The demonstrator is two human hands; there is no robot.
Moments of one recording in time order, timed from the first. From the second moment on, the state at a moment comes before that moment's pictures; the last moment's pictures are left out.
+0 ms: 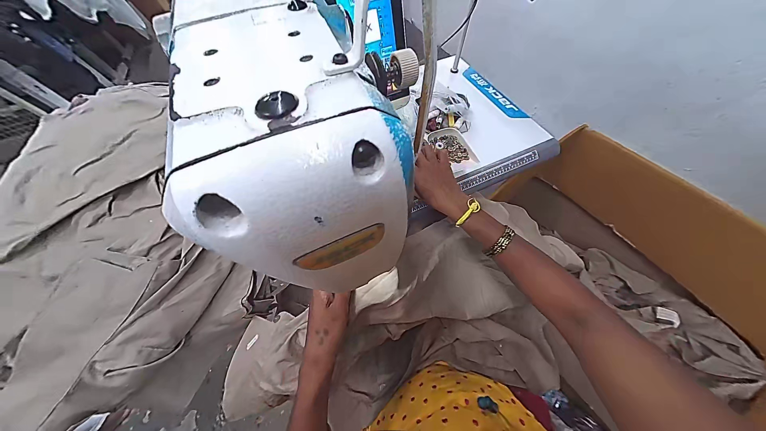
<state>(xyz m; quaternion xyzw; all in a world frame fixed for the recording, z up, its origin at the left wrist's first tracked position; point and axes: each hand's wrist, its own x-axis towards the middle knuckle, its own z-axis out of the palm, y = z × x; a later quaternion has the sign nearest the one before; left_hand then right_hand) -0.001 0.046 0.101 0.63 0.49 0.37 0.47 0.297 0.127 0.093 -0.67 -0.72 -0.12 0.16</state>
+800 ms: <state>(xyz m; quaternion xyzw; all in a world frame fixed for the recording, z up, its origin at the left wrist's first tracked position) -0.018 -0.003 0.123 0.81 0.31 0.36 0.34 0.211 0.025 0.130 -0.35 -0.83 -0.20 0.38</state>
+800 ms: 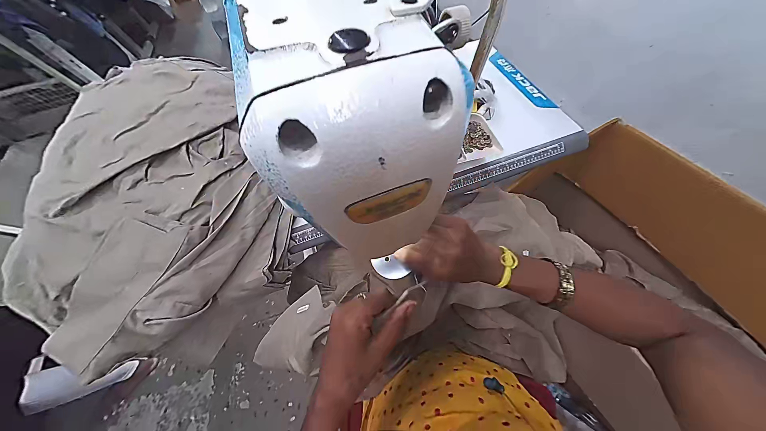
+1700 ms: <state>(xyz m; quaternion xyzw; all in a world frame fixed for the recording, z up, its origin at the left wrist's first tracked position) -0.080 0.057 0.099 0.77 0.55 0.29 0.13 0.251 0.030 0.121 -0.61 -0.70 0.12 0.34</state>
